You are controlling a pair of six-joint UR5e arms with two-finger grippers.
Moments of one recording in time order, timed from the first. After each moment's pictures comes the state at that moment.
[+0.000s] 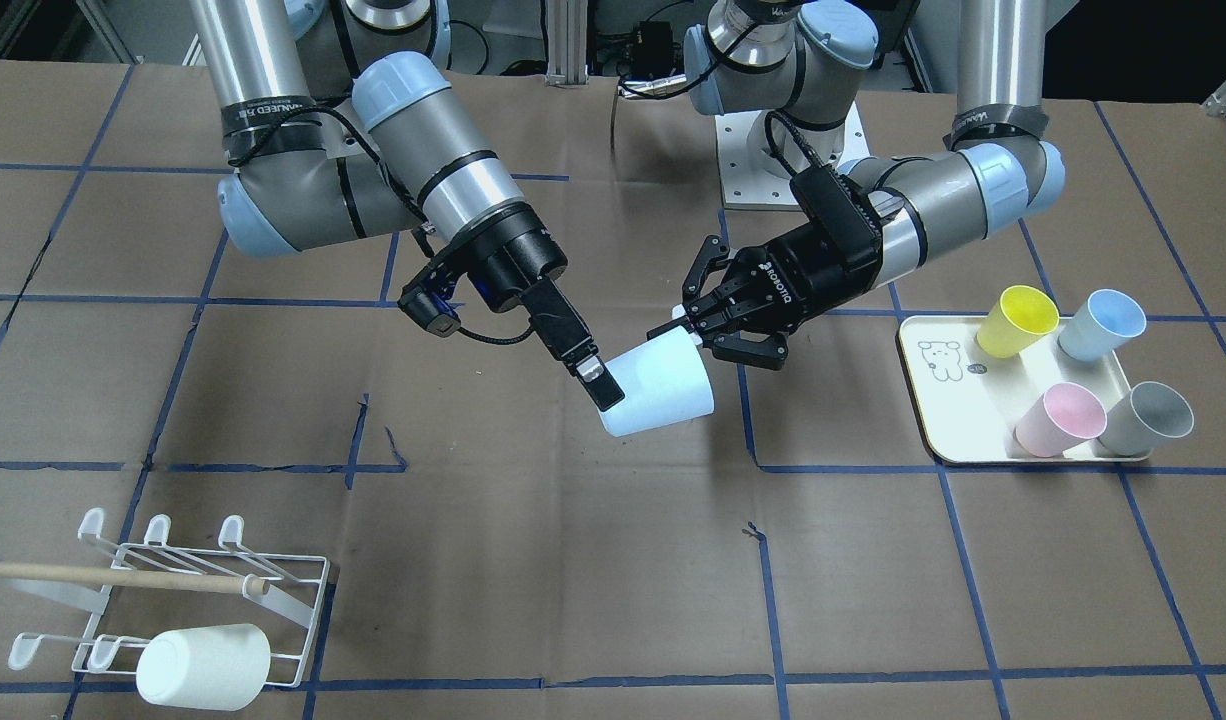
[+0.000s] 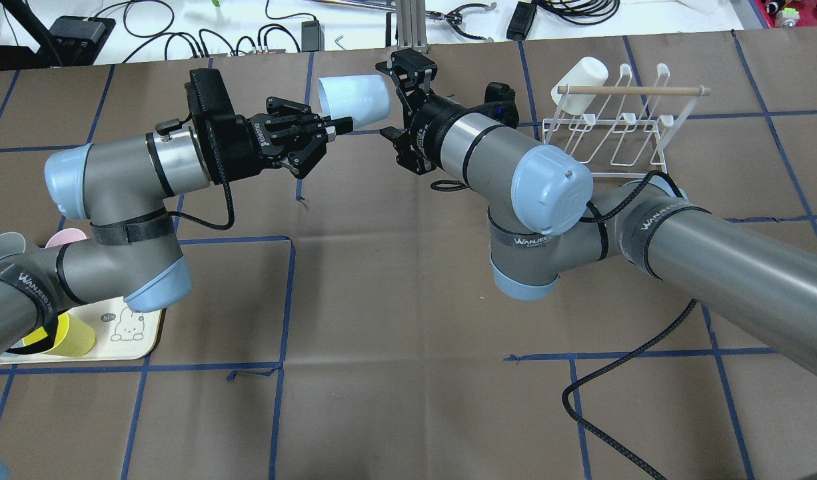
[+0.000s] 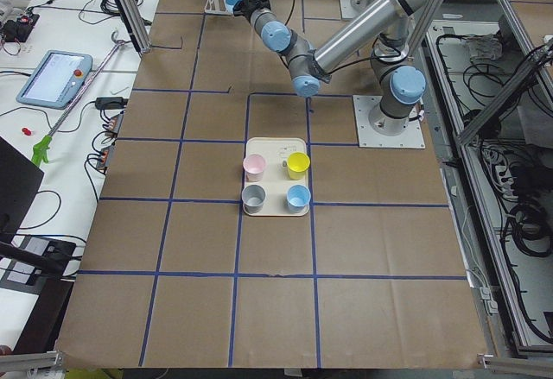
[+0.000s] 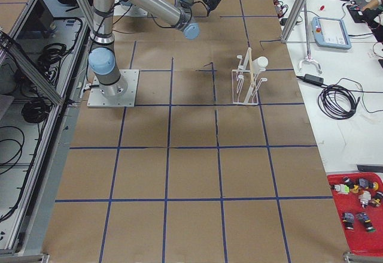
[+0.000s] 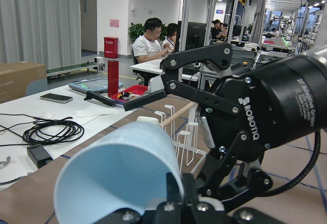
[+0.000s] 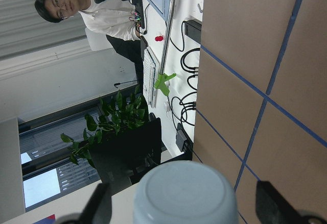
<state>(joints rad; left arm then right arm) -1.38 -1.80 -2.14 -0.02 0.29 0.71 1.87 -1.21 1.95 -3.51 -1.23 1.75</state>
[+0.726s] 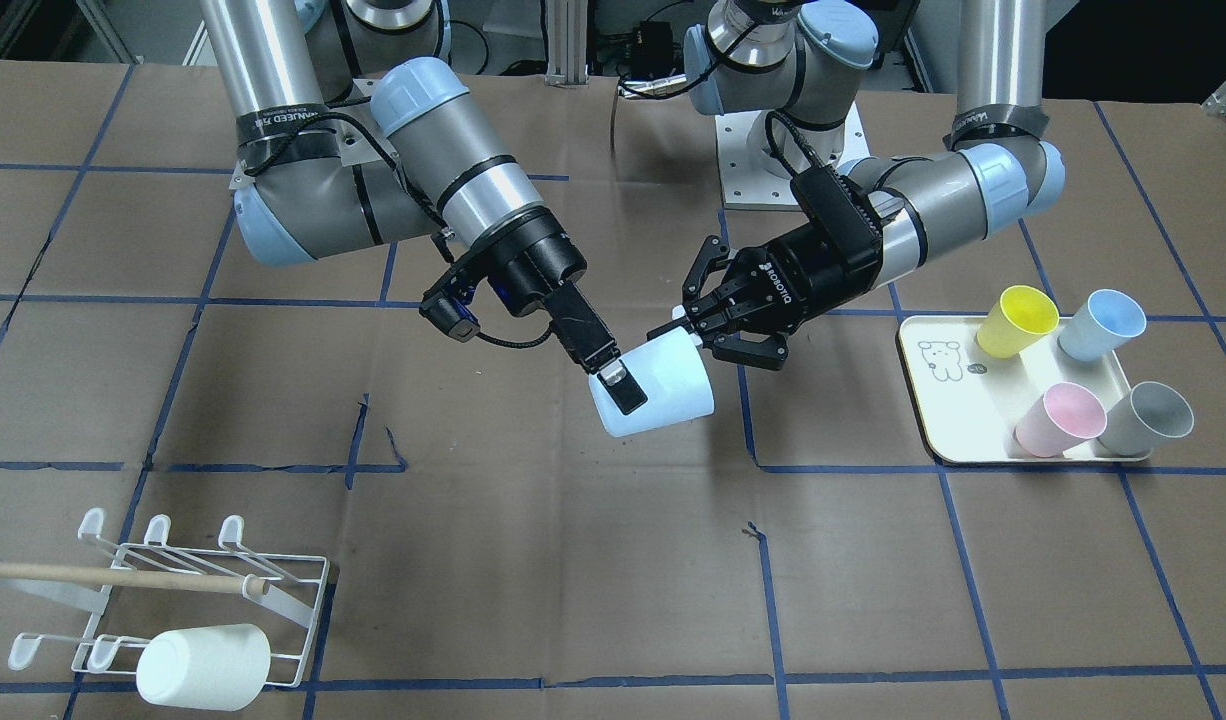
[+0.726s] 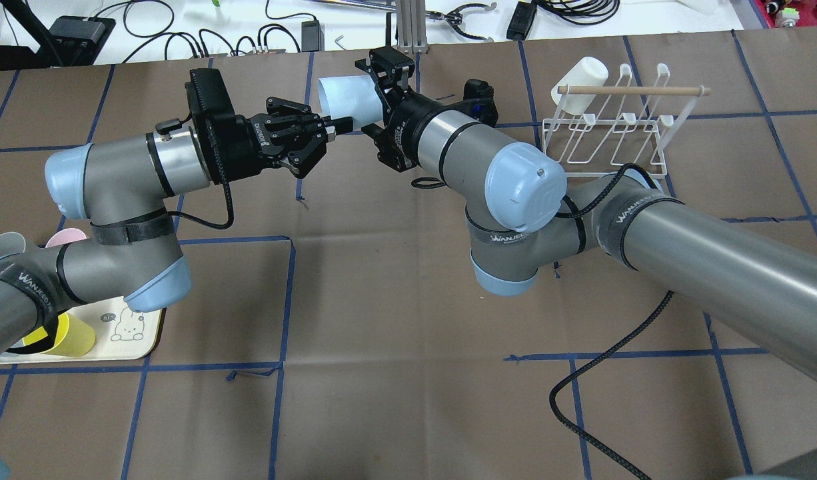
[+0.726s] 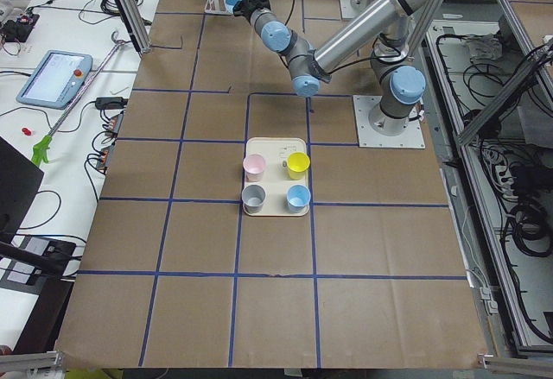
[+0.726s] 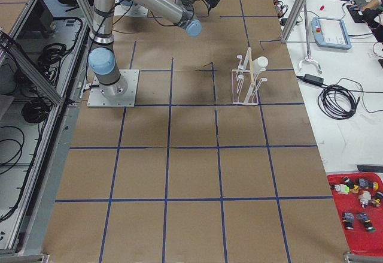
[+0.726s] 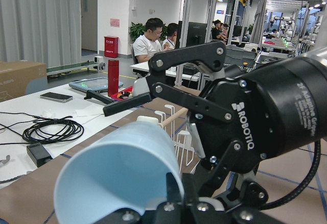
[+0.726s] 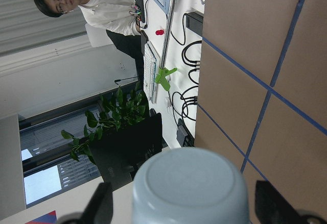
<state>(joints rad) -1.38 -1.80 -2.14 -0.02 0.29 0.71 1.89 -1.19 1.92 -3.51 -1.24 1.76</state>
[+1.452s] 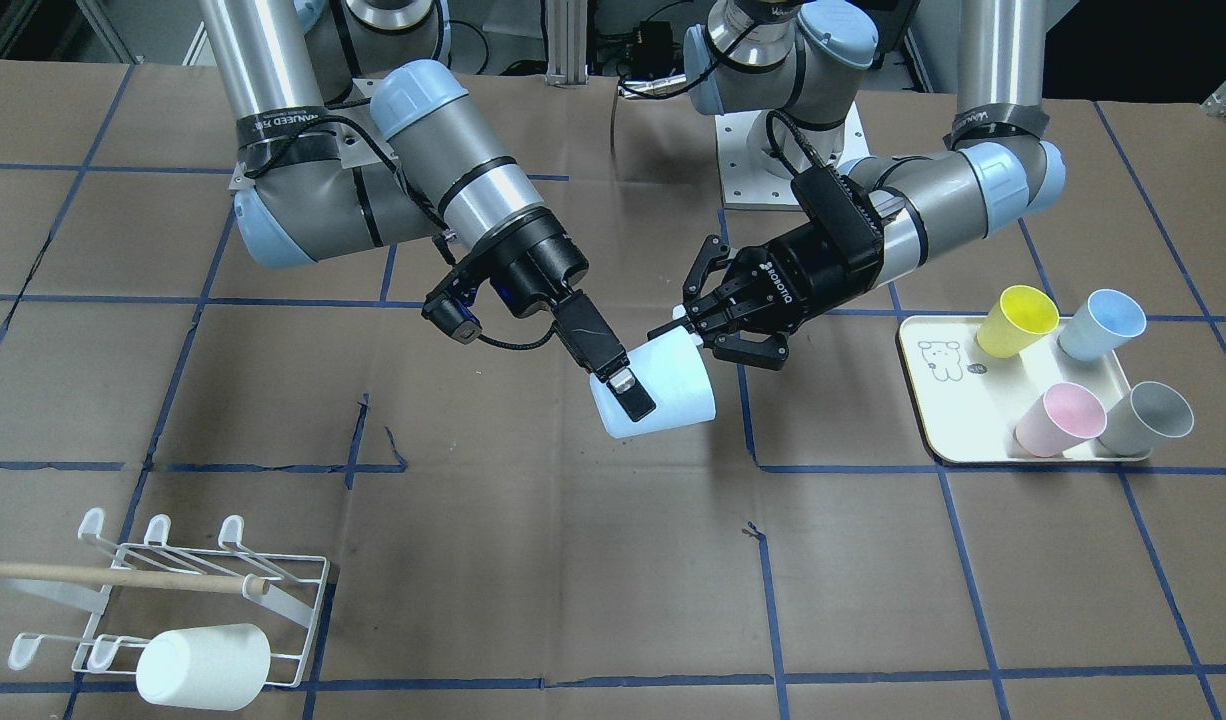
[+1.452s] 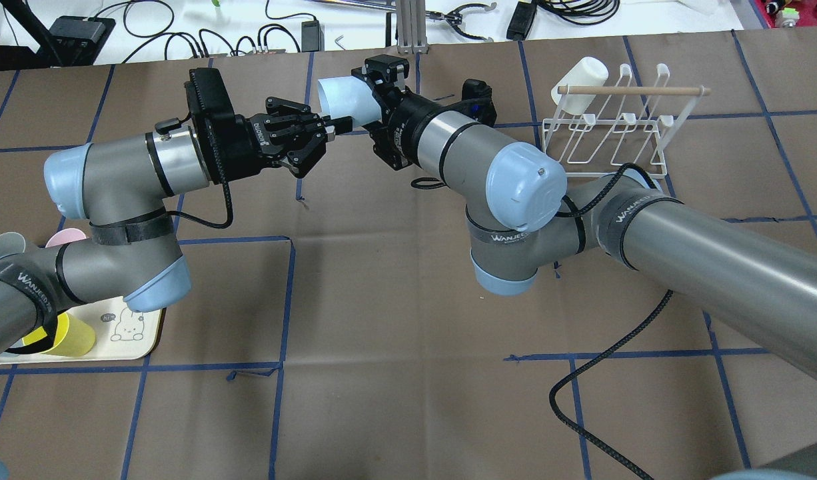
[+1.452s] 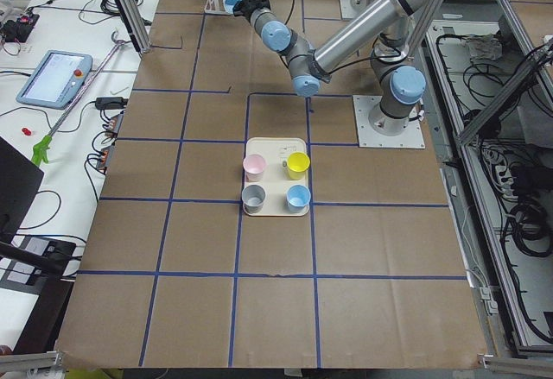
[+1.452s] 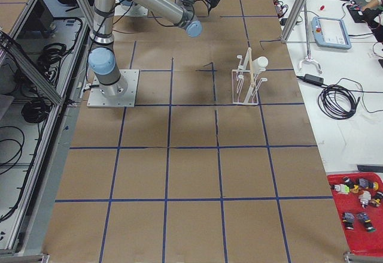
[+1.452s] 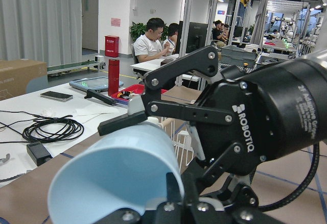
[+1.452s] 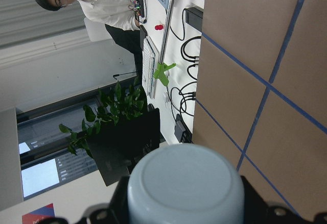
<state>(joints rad) -1.38 -1.80 -2.14 -0.02 0.29 0.70 1.89 -1.18 1.92 -3.51 -1.22 1.74</state>
